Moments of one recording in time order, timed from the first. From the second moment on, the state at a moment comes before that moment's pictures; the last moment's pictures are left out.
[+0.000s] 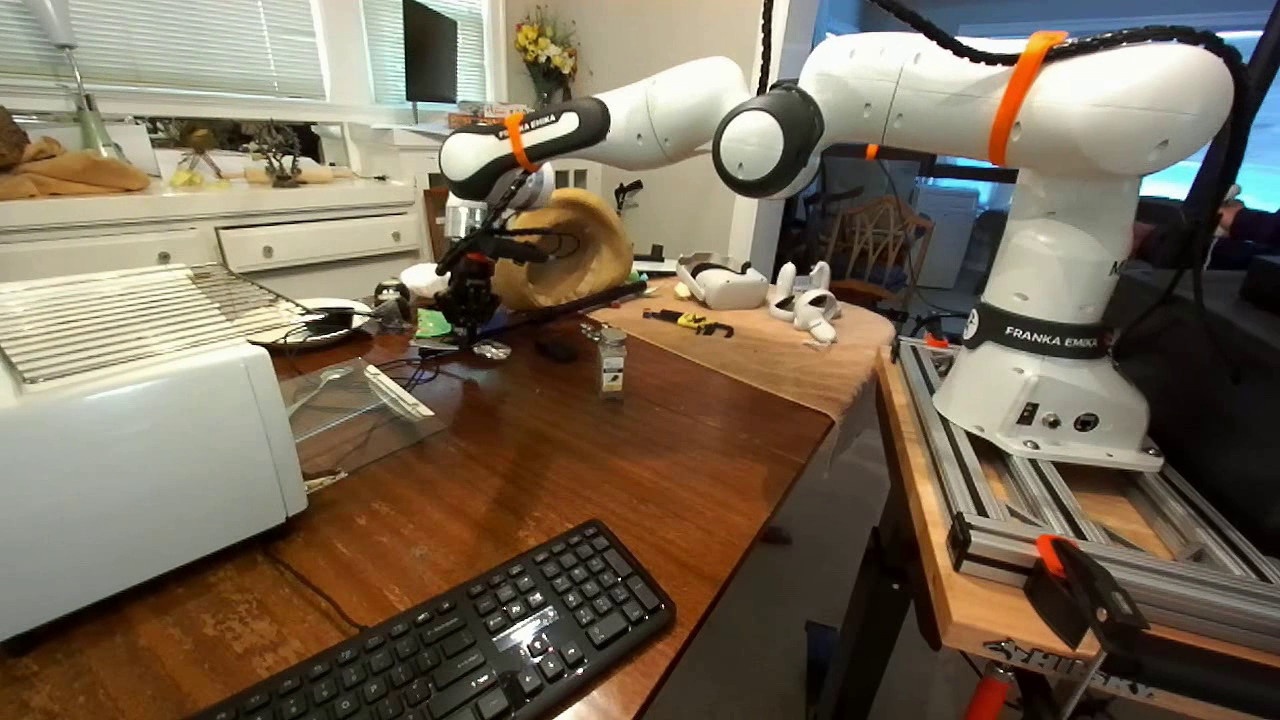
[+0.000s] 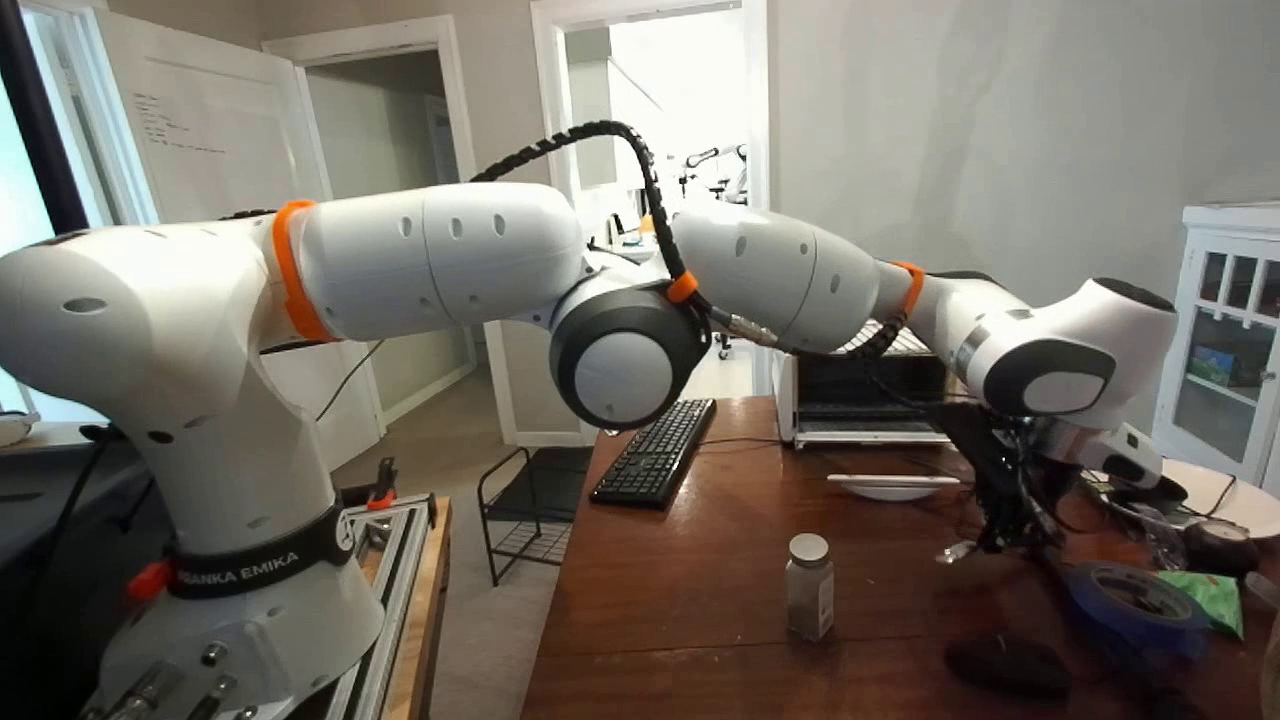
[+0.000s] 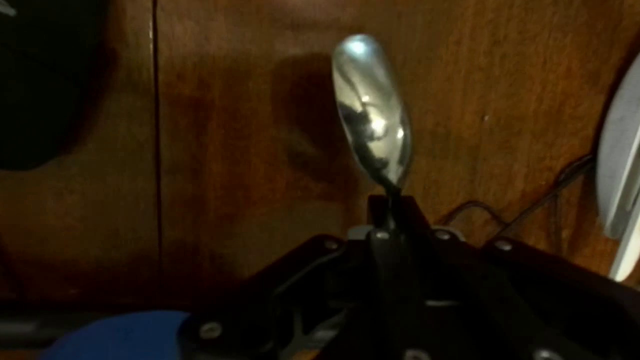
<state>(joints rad) -0.15 1.49 0.10 -0.46 0.17 1.86 -0.01</state>
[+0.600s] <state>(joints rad) -0.22 1.48 0.15 -0.54 0.26 1.98 -0.08</state>
